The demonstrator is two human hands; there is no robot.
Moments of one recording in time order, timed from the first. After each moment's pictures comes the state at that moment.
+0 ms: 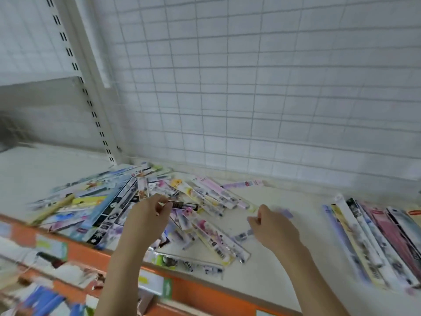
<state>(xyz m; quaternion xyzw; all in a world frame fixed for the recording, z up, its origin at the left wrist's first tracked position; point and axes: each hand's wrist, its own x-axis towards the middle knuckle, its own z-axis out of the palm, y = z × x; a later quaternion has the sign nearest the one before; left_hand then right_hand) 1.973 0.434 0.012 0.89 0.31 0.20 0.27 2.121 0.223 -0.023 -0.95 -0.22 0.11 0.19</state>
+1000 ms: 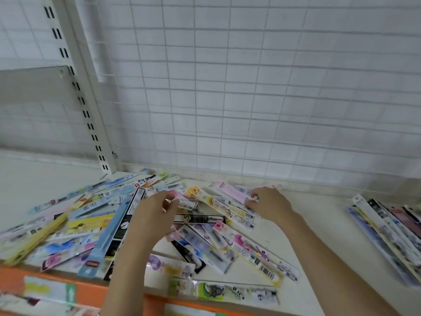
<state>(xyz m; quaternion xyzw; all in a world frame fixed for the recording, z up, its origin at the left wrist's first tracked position) 1.993 0.531 0.004 0.90 0.23 0.21 0.31 2.154 0.327 -0.006 -0.97 -0.19 0.08 0.15</state>
